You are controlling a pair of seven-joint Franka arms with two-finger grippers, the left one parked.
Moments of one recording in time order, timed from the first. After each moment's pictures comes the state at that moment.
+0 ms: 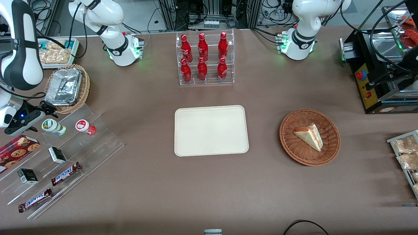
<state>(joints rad) -0.22 0.01 -0.11 -2.13 -0.04 2.19 -1.02</state>
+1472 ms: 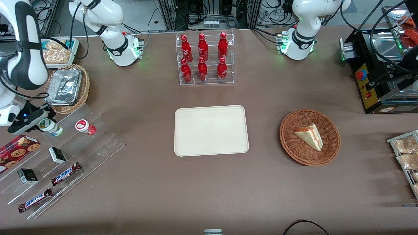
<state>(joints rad) -0.24 0.00 -0.09 -2.13 -0.04 2.21 -1.05</state>
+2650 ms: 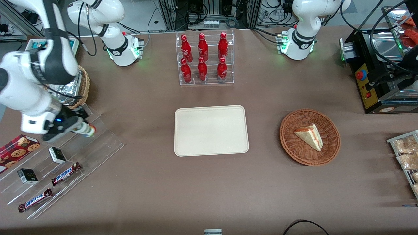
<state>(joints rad) 0.14 0.04 -0.08 -1.99 -0.03 2.01 -0.52</state>
